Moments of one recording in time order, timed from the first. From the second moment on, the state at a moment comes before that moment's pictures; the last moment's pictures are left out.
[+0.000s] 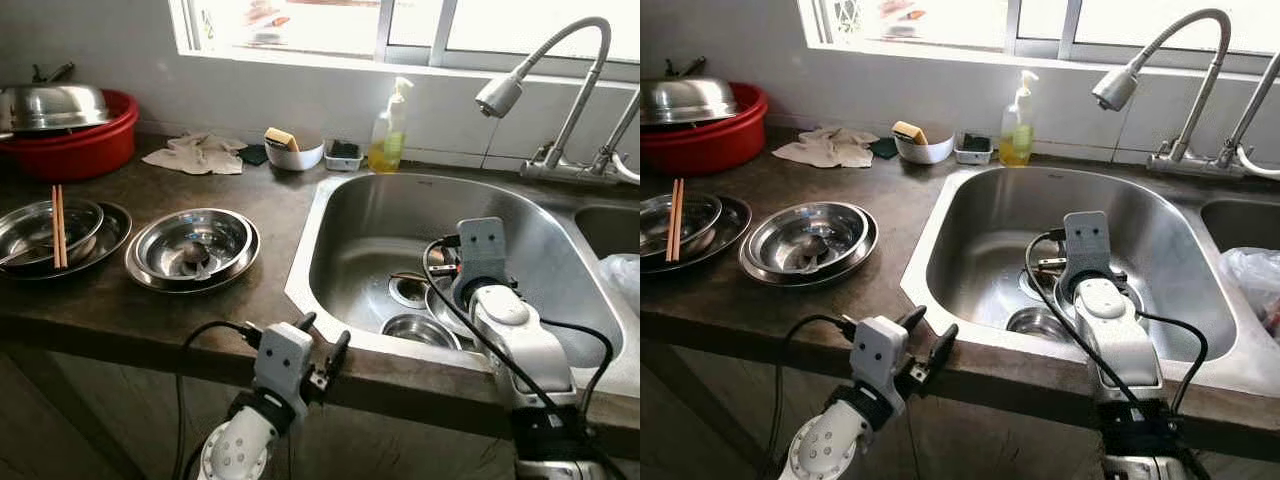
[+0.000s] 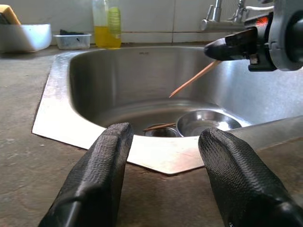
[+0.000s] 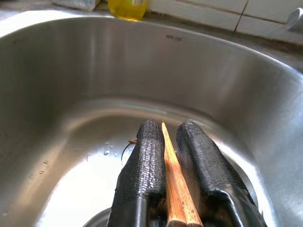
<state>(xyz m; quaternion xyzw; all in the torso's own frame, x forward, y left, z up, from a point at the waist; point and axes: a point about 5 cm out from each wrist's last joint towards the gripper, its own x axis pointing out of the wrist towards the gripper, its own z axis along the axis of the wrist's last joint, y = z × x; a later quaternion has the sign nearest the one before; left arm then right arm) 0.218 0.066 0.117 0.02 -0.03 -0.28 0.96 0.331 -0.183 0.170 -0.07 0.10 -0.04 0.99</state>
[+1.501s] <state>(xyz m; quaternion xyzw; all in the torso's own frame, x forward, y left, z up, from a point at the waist) 0.224 0.070 0.131 0.03 -0.06 -0.25 0.97 0.270 -0.154 0.200 0.00 -0.12 -0.02 0.99</state>
